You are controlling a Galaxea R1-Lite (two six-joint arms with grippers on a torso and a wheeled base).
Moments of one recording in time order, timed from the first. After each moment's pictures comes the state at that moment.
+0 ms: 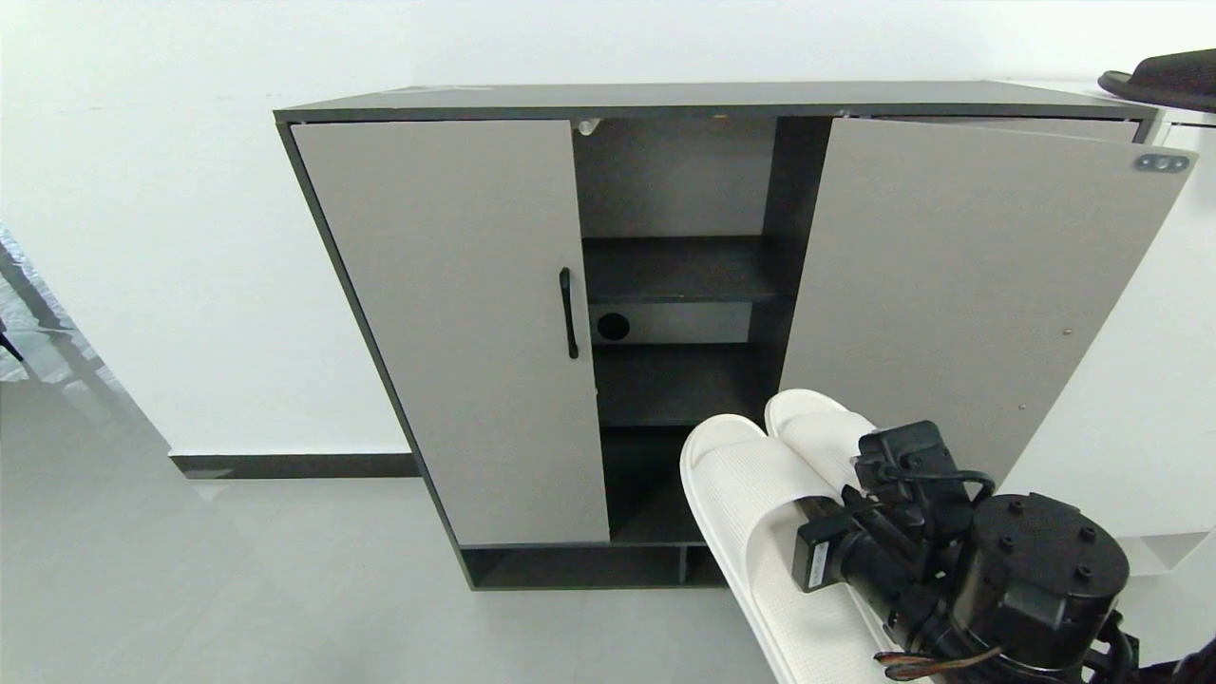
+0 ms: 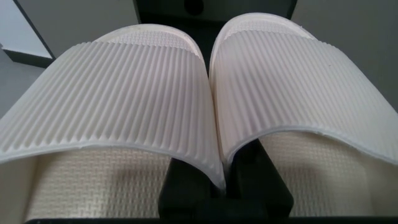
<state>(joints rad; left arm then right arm) 0.00 0.01 -0.01 0.00 -0.05 0.04 0.85 1.85 -0.36 -1.44 -0.52 0.05</state>
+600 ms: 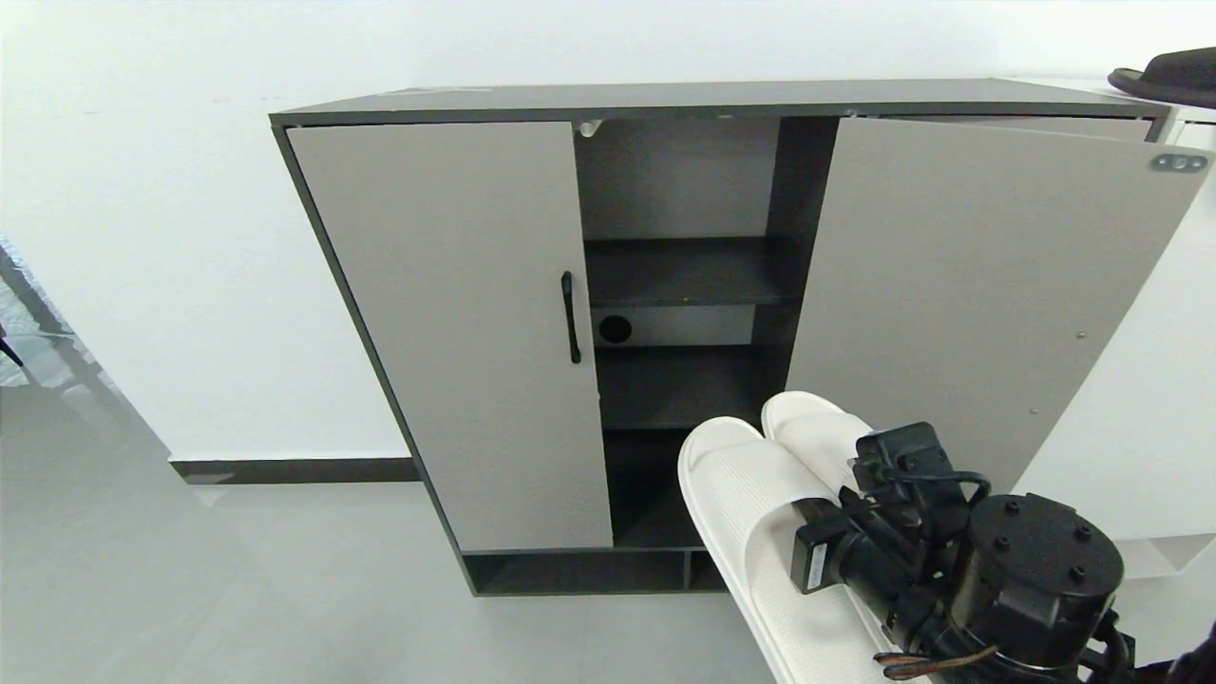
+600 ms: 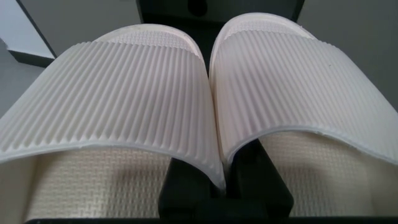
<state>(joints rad) 0.00 0.00 0.00 0.00 -0.05 0.04 0.85 1.87 -0.36 -1.45 -0.50 0.05</state>
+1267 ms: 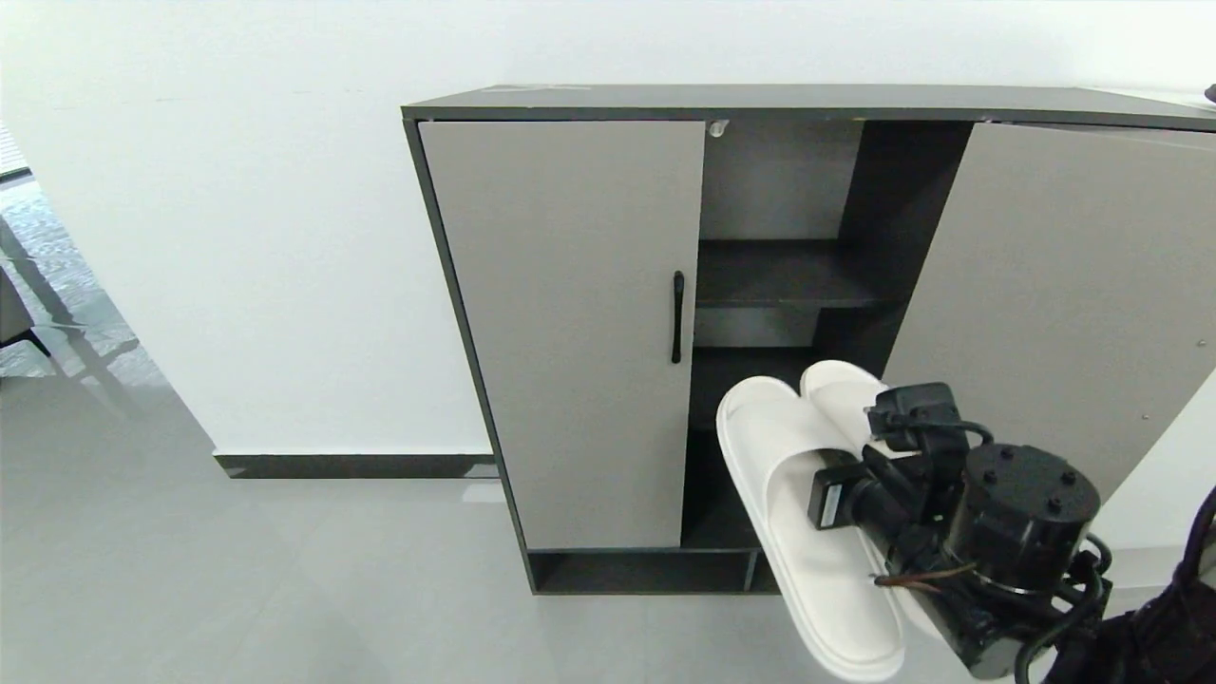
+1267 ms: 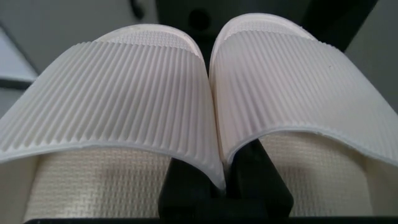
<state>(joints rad) 0.00 0.00 0.00 0.00 -0.05 0.03 0.68 1.89 -0.44 -1.46 -0.54 0.02</state>
